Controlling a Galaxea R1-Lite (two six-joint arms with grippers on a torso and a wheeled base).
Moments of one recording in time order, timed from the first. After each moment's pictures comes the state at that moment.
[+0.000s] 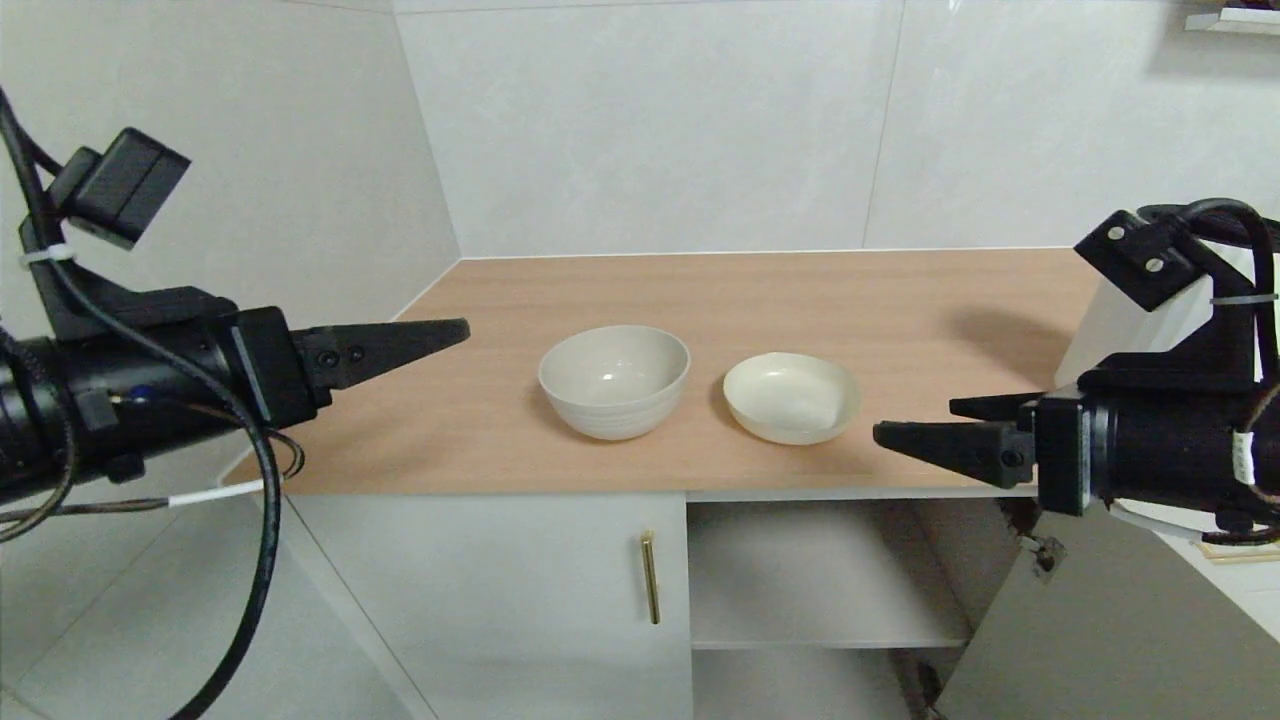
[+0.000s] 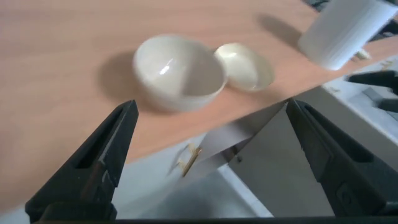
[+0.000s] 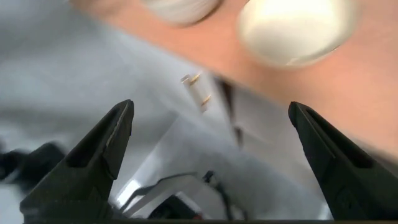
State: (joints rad) left arm -0.24 1.30 -0.88 -0.26 -0.38 -0.23; right arm 0.58 1.35 -0.92 -0.10 0.13 0.17
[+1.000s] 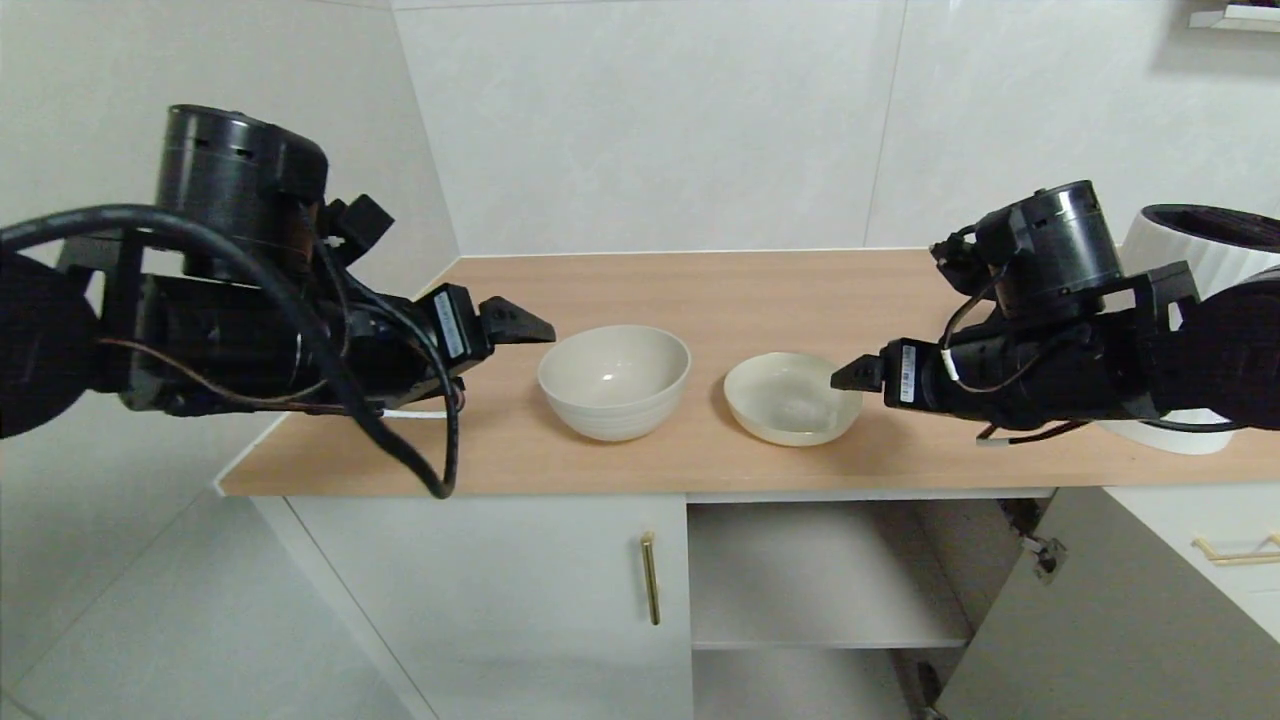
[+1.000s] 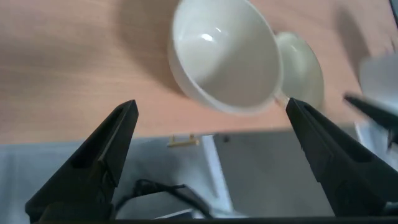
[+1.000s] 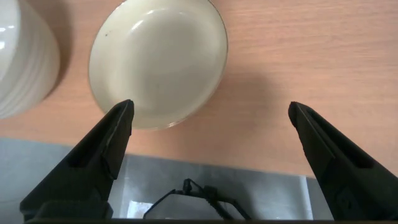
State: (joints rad) left arm -0.38 1.62 -1.26 0.15 -0.05 -0.59; right arm 0.50 1.75 -1.29 0.11 -0.18 0.42
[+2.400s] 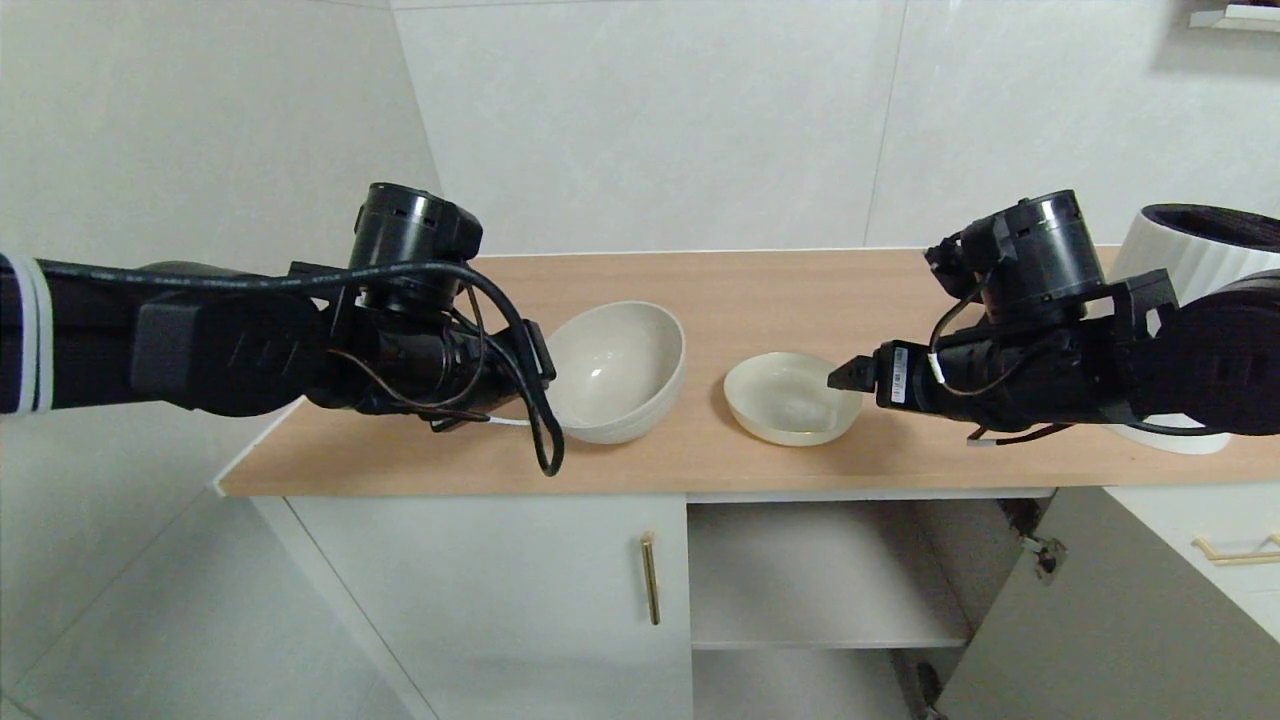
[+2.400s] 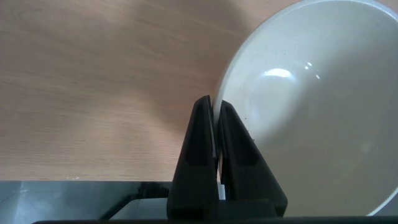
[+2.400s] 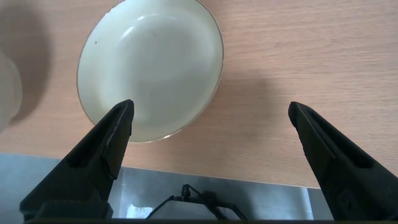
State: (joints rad) left arm -0.41 1.83 -1.36 0.15 0.10 -0.66; right arm 0.50 1.77 -1.29 0.09 -0.22 0.43
